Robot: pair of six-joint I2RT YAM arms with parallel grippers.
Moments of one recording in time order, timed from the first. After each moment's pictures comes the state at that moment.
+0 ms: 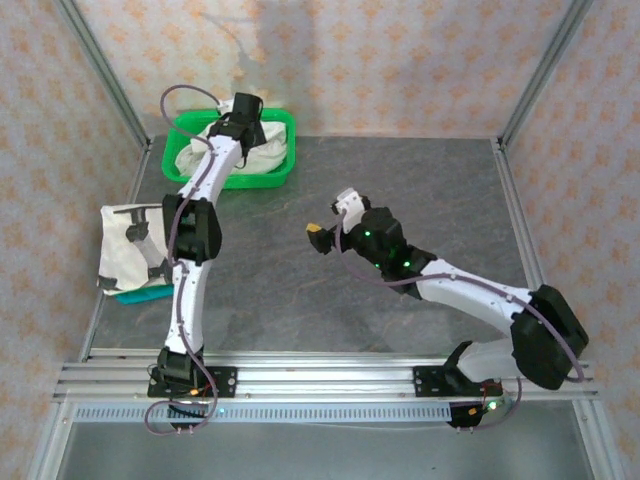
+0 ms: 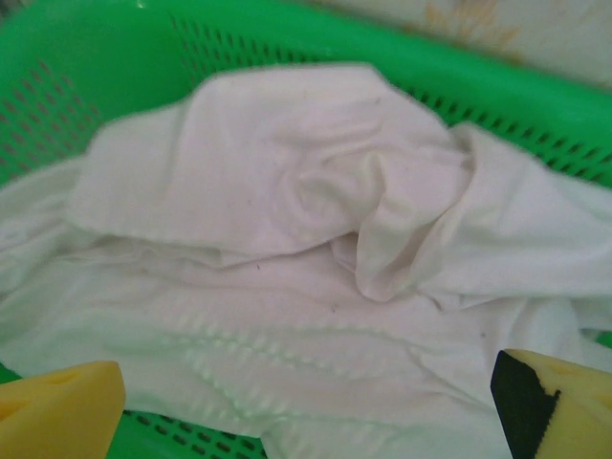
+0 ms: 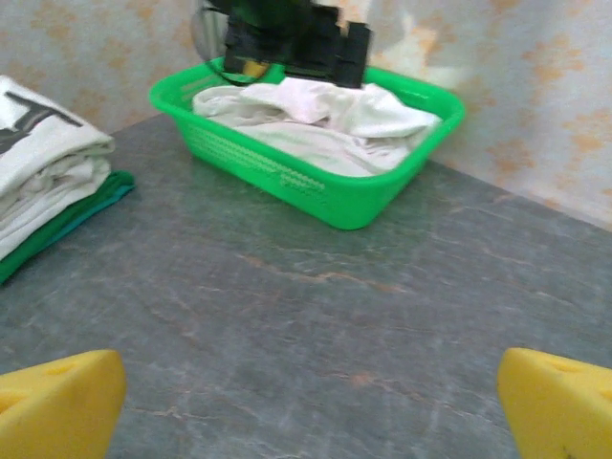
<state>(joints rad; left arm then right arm) -0.12 2.49 2.45 -0.82 -0.47 -0.49 0.79 1.34 0.81 0.24 0.08 0.00</state>
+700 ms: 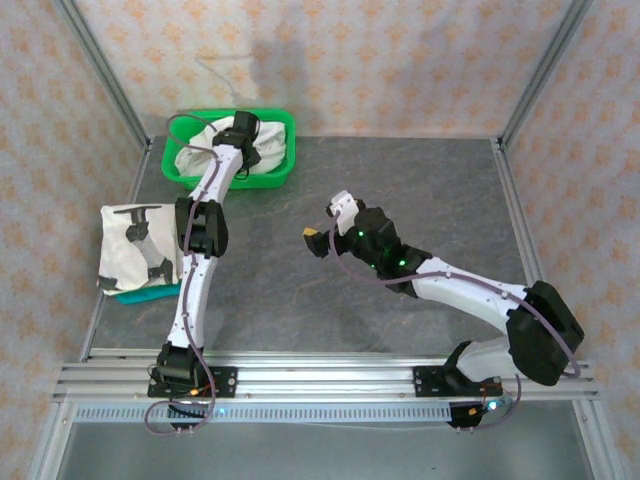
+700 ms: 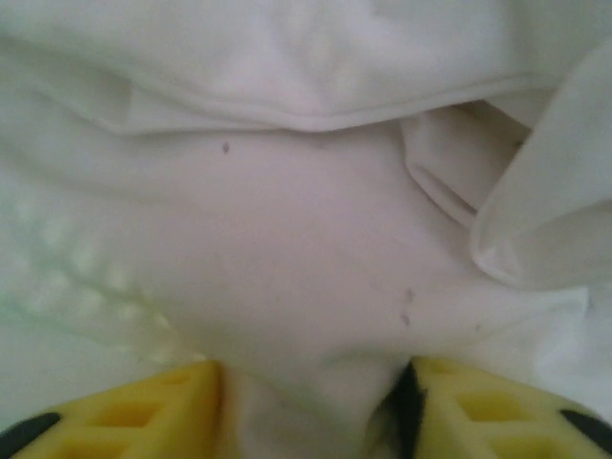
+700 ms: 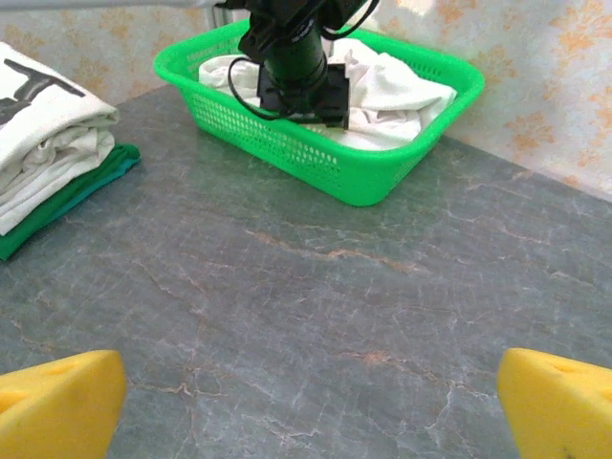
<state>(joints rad) -0.07 2.74 2.64 -0.94 -0.31 -0.71 0.80 1.35 0.83 0.19 0.09 0.01</state>
